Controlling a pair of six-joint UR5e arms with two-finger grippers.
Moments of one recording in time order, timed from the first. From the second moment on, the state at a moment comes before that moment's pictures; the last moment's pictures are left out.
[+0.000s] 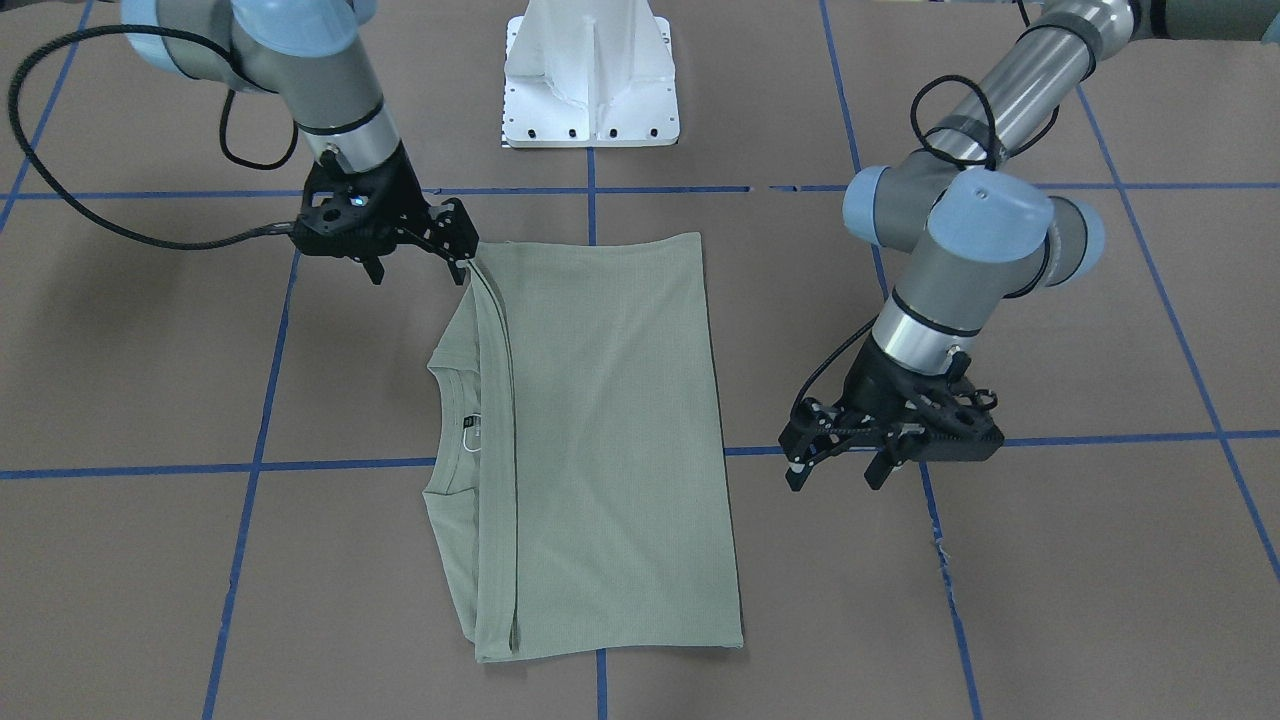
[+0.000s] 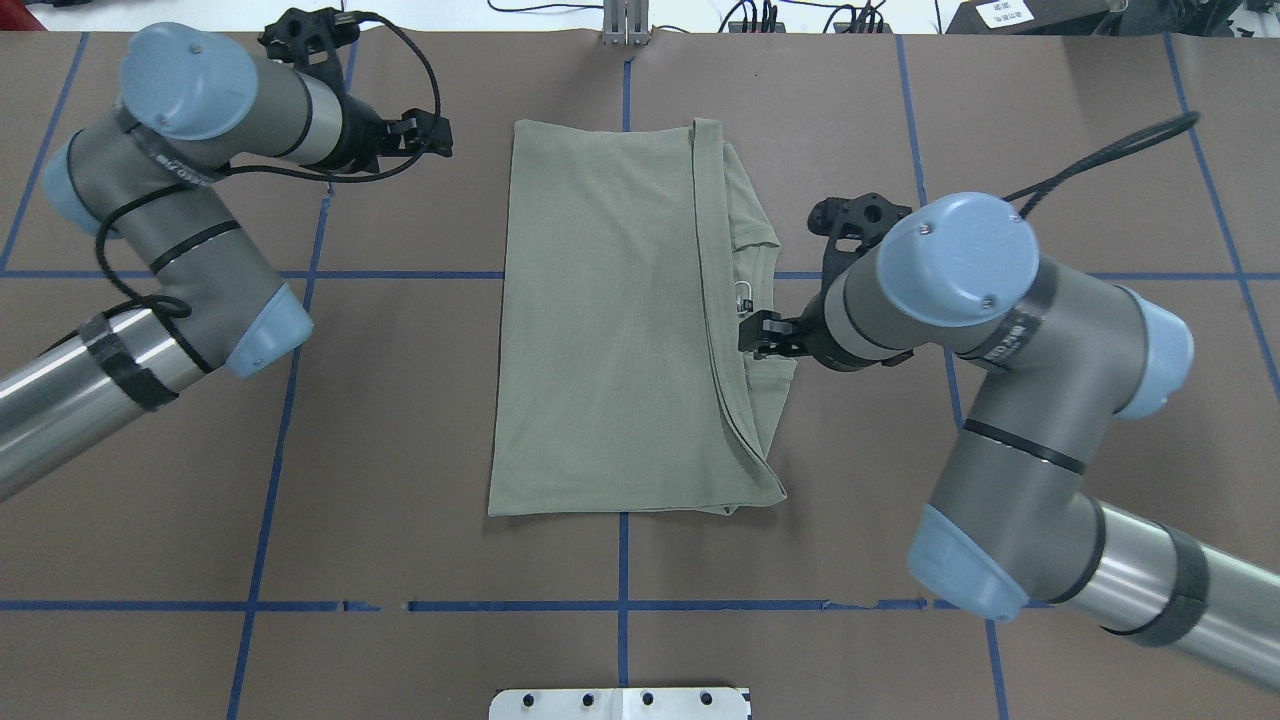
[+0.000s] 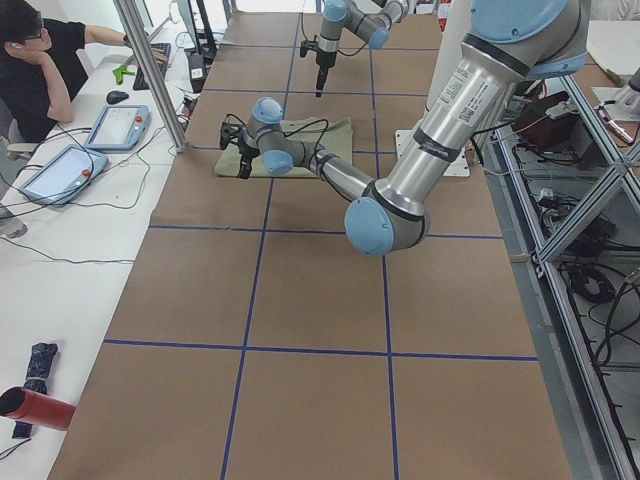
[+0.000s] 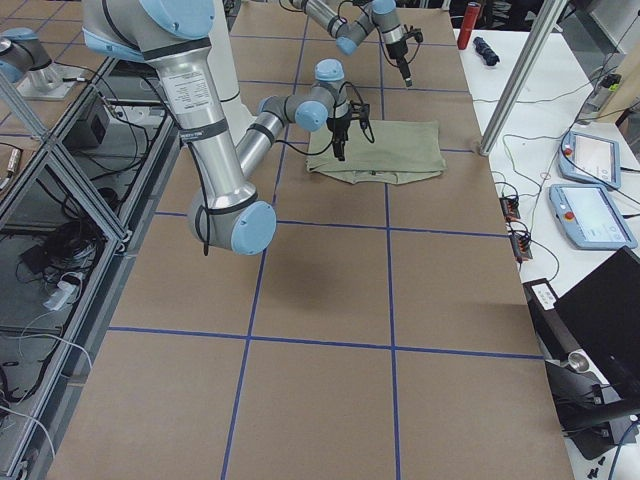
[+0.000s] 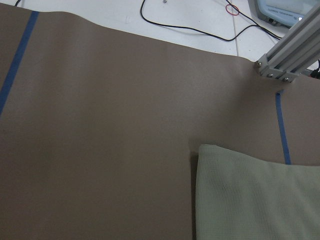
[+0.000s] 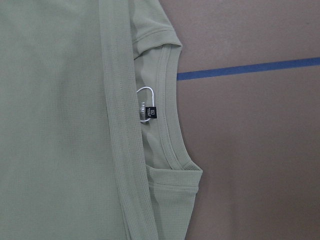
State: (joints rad) left arm -0.86 -2.11 -1.49 -2.22 -1.87 -1.21; right arm 0.57 -1.11 1.91 -1.58 1.81 1.22
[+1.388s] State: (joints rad) left arm -0.85 -1.99 -1.64 -2.20 -1.91 -1.21; right arm 0.42 -0.96 1.70 -1.80 1.68 0.85
